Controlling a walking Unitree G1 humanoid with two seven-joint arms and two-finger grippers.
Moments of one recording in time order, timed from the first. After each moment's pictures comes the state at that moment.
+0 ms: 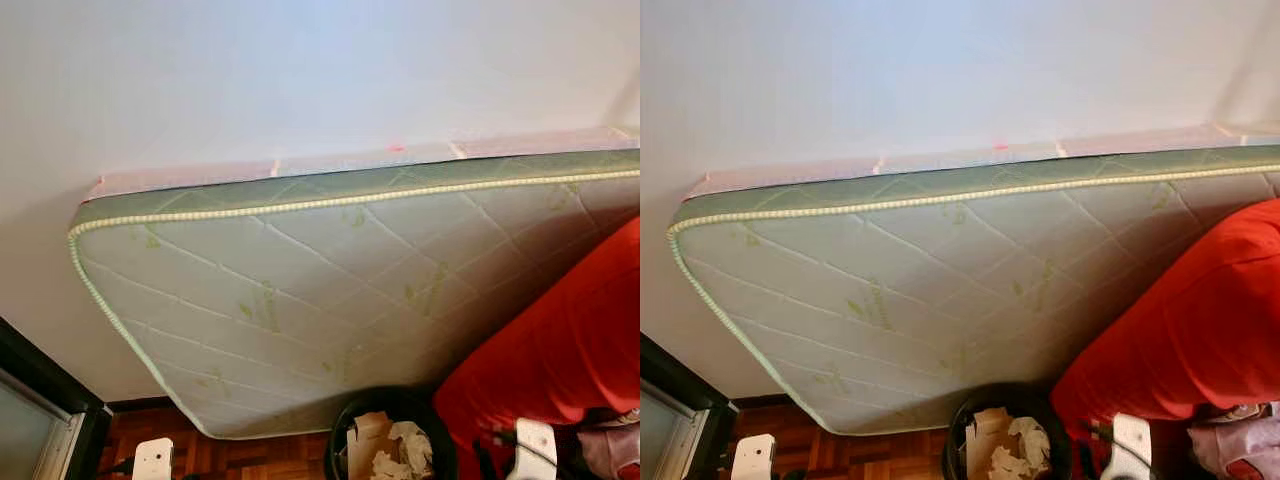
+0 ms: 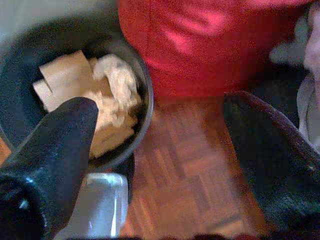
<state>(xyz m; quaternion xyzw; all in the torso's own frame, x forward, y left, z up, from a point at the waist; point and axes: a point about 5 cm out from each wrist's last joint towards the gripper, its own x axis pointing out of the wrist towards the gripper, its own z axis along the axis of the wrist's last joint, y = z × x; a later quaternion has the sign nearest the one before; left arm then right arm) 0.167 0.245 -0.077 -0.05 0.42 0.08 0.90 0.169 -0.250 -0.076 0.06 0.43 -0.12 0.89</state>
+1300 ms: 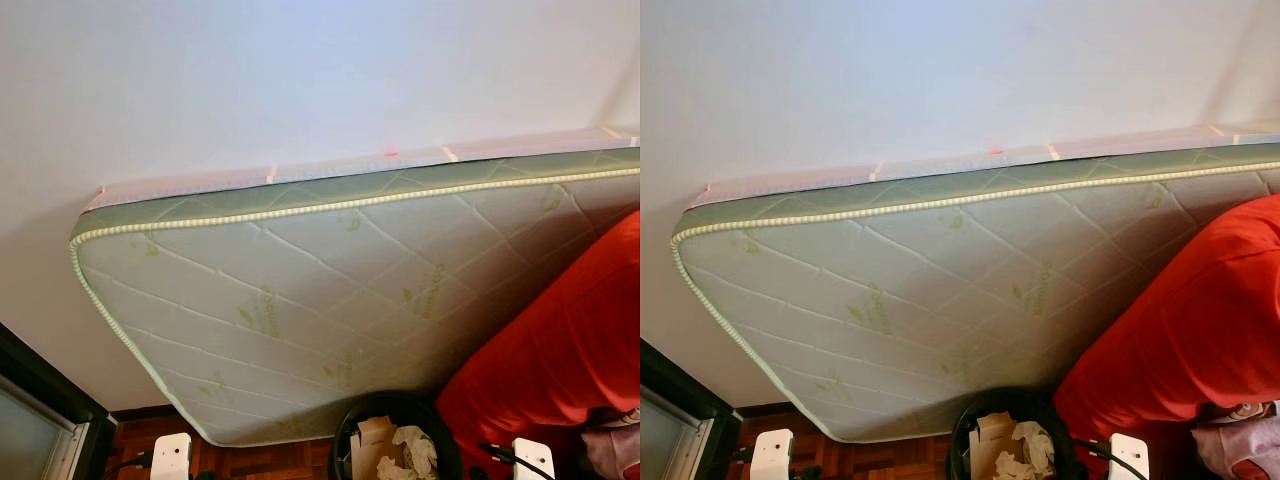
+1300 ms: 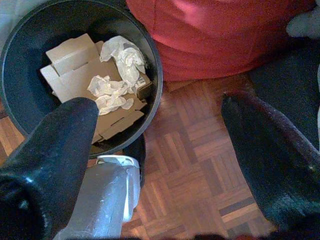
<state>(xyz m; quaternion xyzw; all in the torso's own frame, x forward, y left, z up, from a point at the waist) 0.175 0.226 -0.079 -0.05 0.43 0.06 0.90 0.156 -0.245 -0.084 0.08 0.45 -0.12 0.88</state>
